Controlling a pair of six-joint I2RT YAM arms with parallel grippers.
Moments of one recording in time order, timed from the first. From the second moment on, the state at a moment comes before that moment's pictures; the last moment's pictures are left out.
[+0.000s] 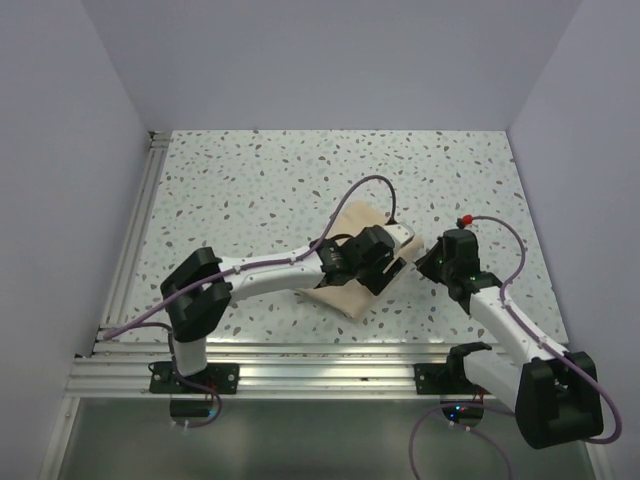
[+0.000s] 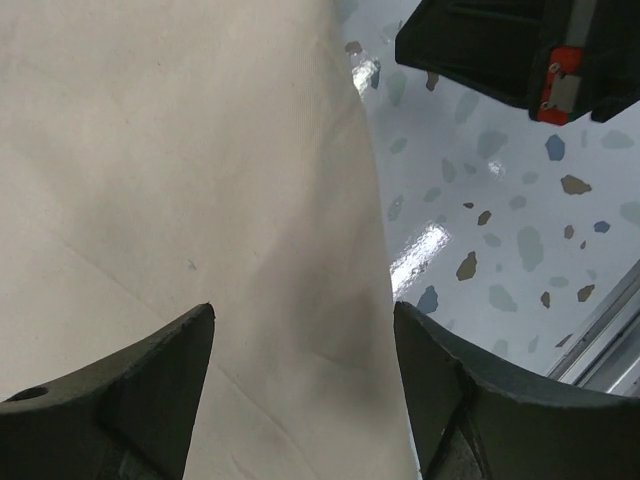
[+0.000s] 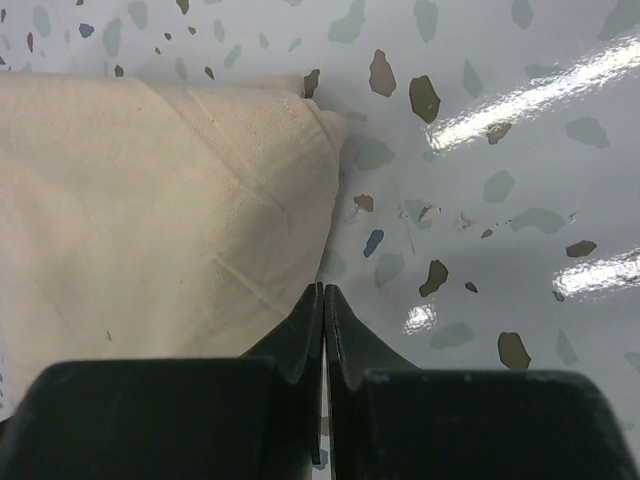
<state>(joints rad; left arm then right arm) -1.10 1.82 1.38 -0.33 -0.18 -0.20 0.18 1.01 0.47 -0.20 0.07 0.74</state>
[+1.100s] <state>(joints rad) -1.32 2.02 1.43 -0.34 -0.57 -0.16 0.15 1.45 0.61 -0.03 0.04 0.76</state>
